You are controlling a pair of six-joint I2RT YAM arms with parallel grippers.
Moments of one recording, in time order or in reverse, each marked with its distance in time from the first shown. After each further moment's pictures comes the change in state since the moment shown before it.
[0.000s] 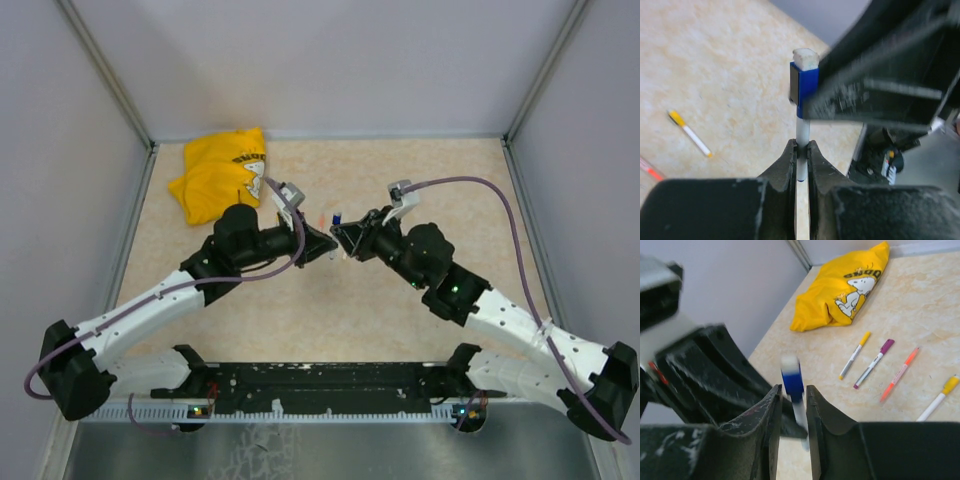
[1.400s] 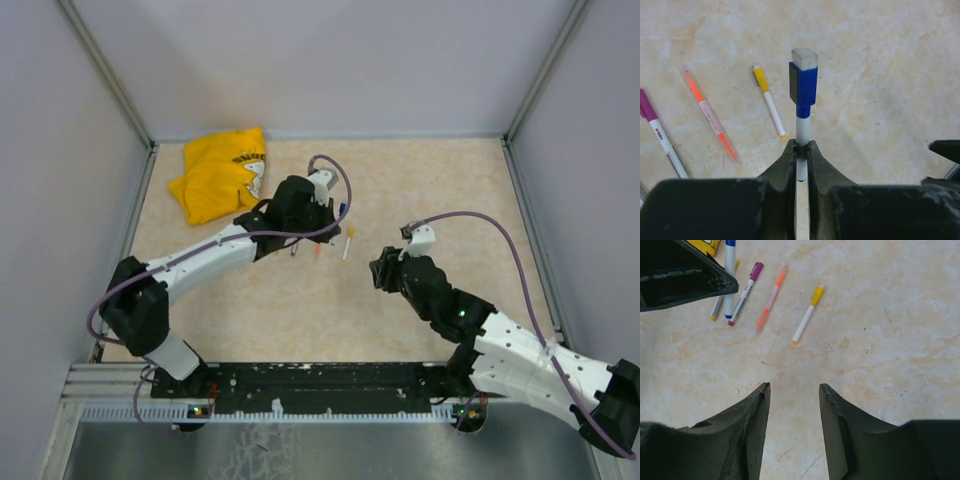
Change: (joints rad) left arm 0.031 0.414 0.309 -0.239 -0.283 0.034; right arm 0.018 -0.168 -0.258 -0.300 0.311 -0.065
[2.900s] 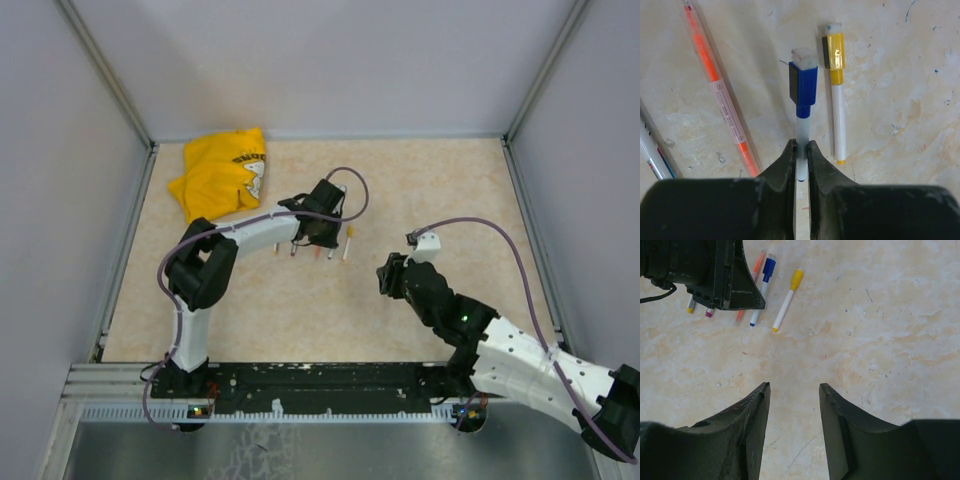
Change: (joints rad) left arm 0.032 0.484 0.305 -0.285 -0.134 -0.095; right arm 0.000 -0.048 -0.046 -0.072 0.048 0.049
